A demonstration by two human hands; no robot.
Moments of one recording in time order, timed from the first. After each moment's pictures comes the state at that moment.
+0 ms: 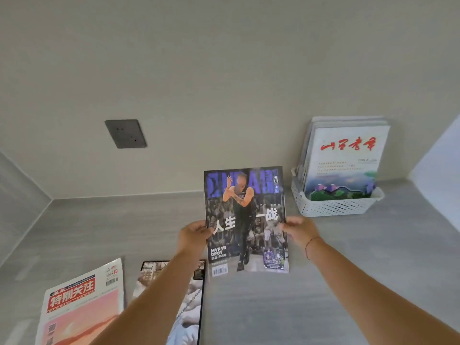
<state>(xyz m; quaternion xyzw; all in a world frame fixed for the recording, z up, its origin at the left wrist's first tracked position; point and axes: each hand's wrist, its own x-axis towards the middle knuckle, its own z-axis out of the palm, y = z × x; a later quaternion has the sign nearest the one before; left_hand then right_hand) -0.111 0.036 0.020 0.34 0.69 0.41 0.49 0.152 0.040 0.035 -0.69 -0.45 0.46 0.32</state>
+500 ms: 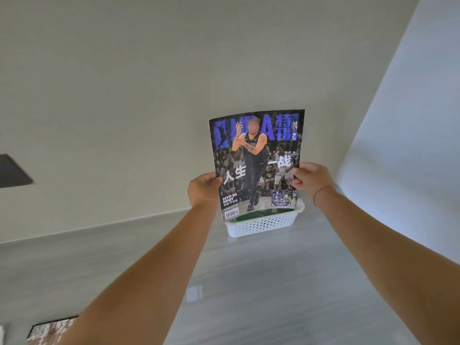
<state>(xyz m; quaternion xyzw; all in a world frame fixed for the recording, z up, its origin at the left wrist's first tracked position) 0.161 0.161 0.112 0.42 0.62 0.49 0.45 0.400 0.130 0.132 -0.68 -0.37 0.37 0.51</state>
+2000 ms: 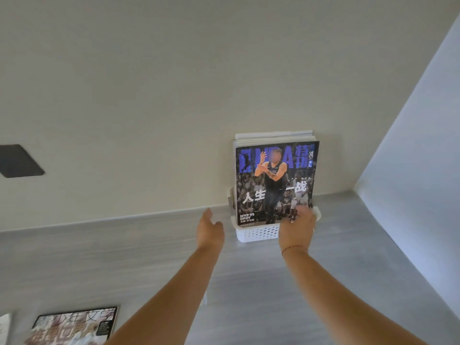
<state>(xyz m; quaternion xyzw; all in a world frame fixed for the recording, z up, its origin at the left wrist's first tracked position) 0.146 0.128 0.031 0.43 0.70 0.35 0.45 0.318 0.105 0.040 -0.79 -0.32 0.19 0.49</state>
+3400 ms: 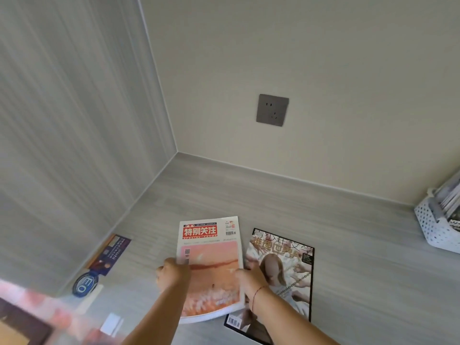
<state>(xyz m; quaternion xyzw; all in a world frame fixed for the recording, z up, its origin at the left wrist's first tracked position) -0.381 -0.147 -0.047 0.11 0.90 0.28 0.32 -0.216 -0.104 -0.020 -0.65 -0.42 0.61 0.16</state>
